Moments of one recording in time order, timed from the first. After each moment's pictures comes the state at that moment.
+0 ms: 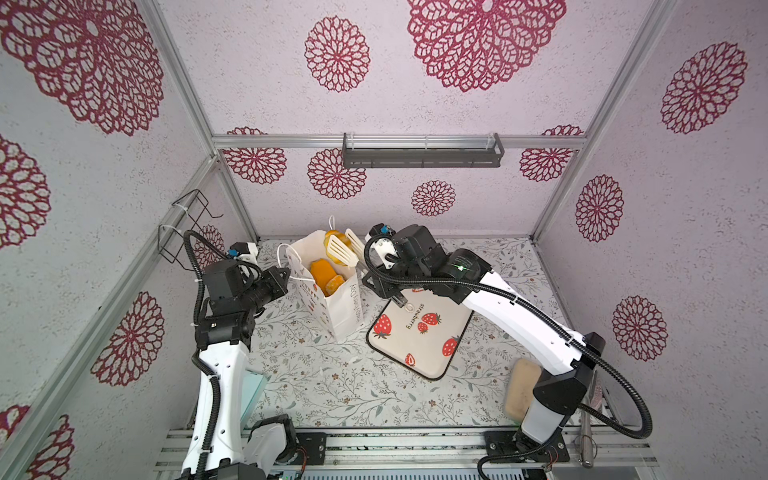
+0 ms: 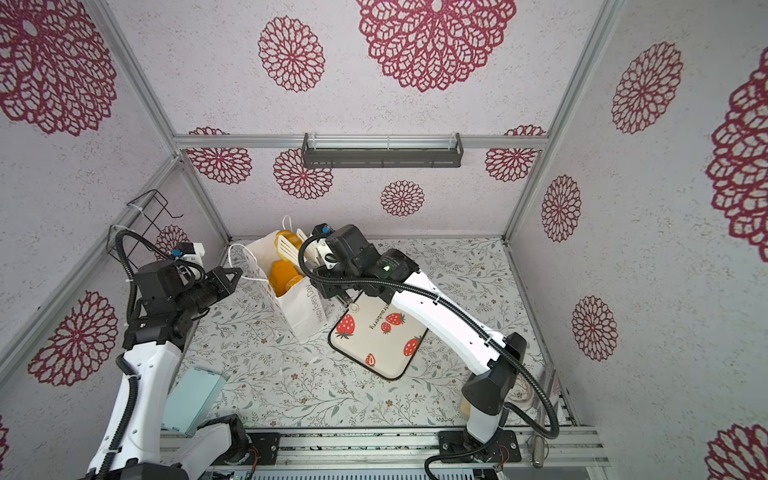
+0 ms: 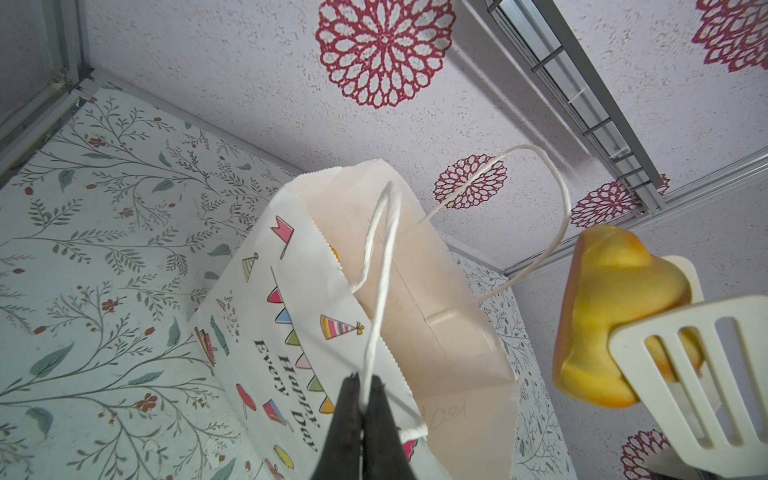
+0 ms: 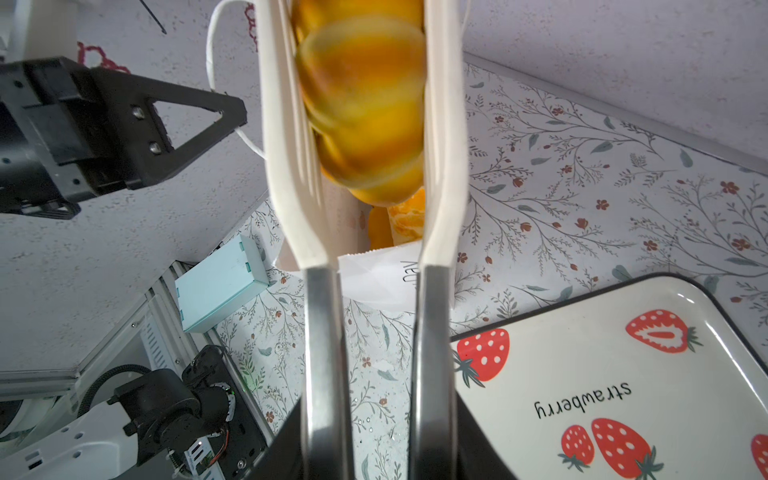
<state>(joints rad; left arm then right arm) 0.23 1.03 1.05 -0.46 0.50 -0.44 0.93 1.77 2.03 -0.90 -0.10 0.30</state>
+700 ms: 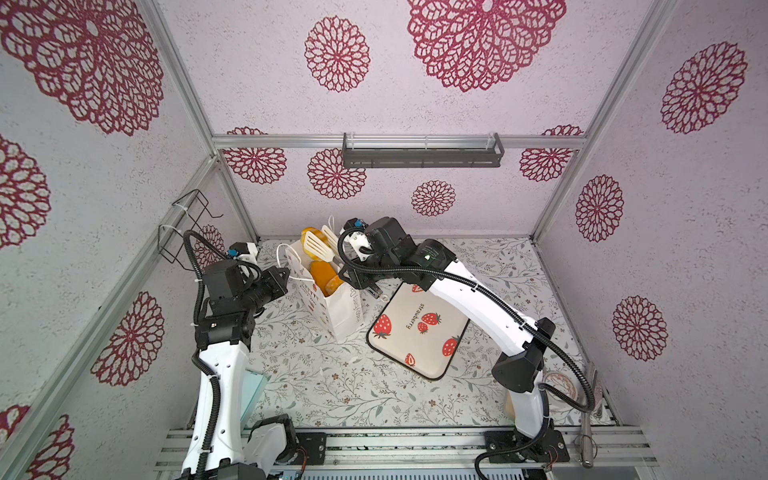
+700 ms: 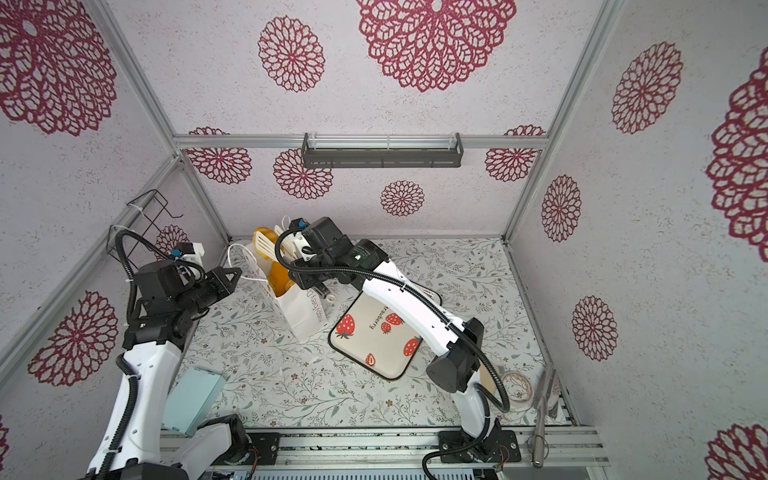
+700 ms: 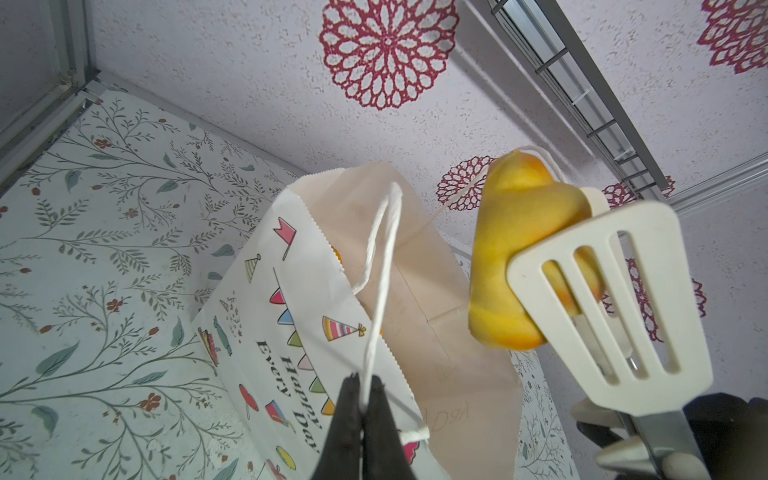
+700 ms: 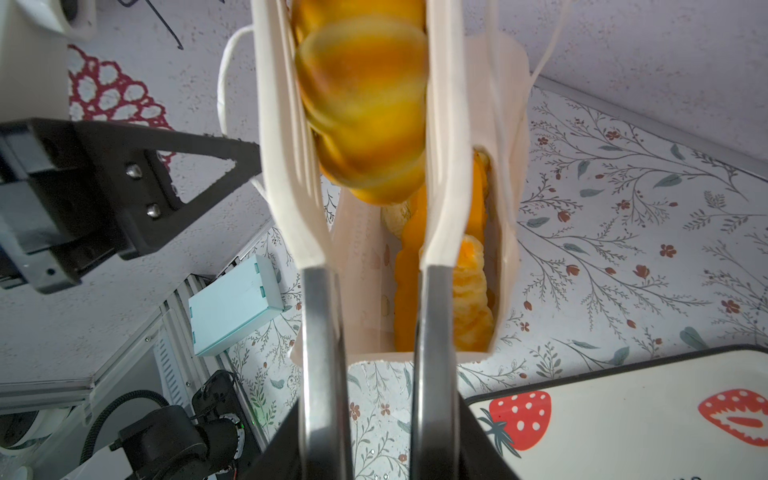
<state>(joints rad) 0.23 1.03 1.05 -0.46 0.49 -0.44 0.93 2.03 2.35 -0.94 -0.15 0.30</state>
